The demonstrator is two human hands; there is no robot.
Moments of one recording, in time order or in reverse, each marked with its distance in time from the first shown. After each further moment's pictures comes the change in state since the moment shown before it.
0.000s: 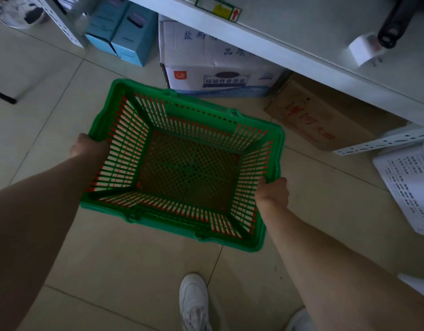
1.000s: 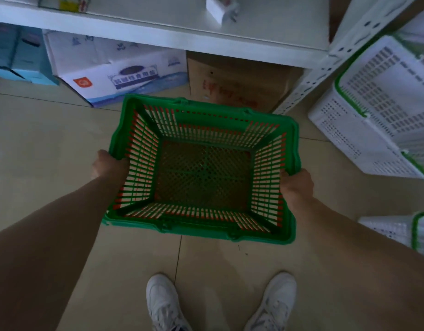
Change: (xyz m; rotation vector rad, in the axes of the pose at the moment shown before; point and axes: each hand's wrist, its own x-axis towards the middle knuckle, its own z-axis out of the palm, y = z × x) left_hand -0.306 0.147 0.075 0.084 -0.143 0.268; right_hand 0.125 0.170 -0.165 0.184 0.111 0.129
